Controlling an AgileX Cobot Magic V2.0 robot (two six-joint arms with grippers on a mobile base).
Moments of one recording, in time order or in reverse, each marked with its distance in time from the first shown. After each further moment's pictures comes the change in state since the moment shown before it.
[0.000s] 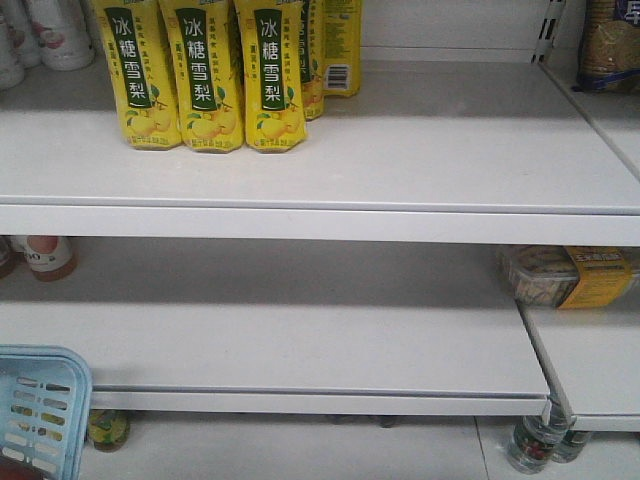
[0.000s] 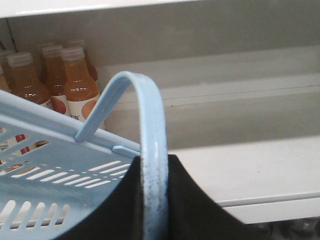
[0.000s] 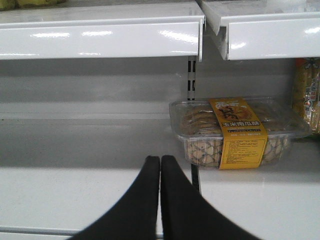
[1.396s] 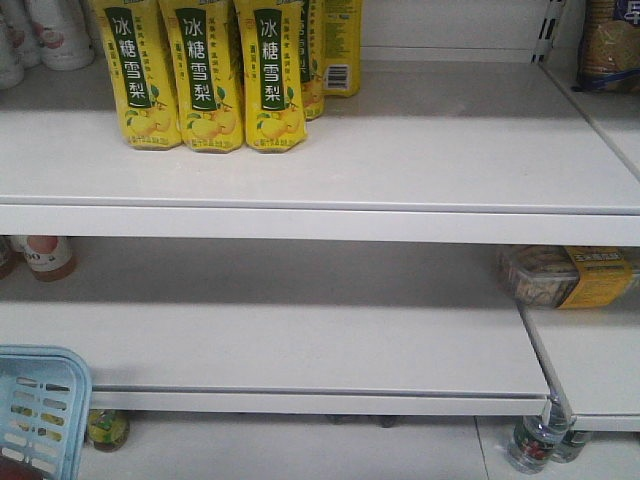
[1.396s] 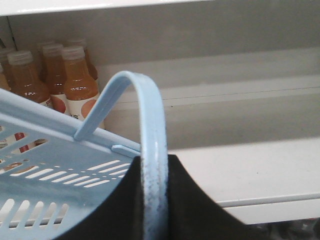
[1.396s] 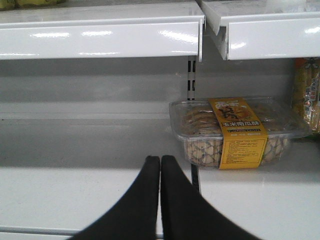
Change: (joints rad) left arm 0.000 0.000 0.000 0.003 0.000 -0.009; right arm 0.000 0.000 0.000 0.000 0.000 0.000
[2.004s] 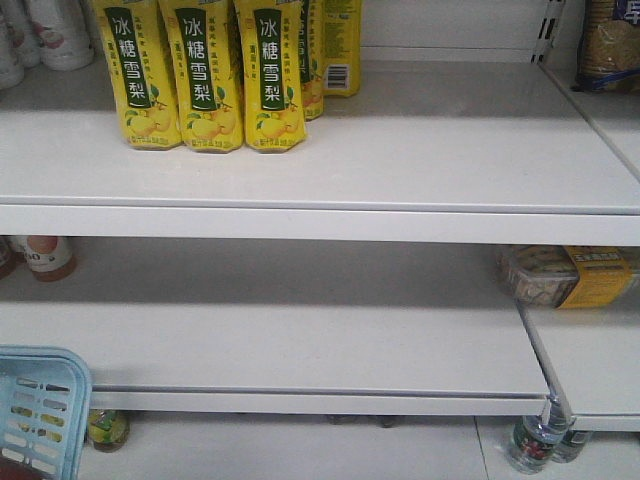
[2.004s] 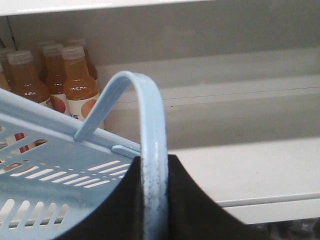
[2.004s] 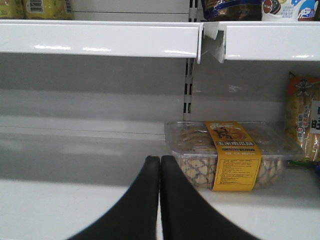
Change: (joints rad) left arm 0.000 0.000 0.000 0.000 0.000 0.000; right arm 0.000 -0.168 0.160 -0.047 -0.129 -0.017
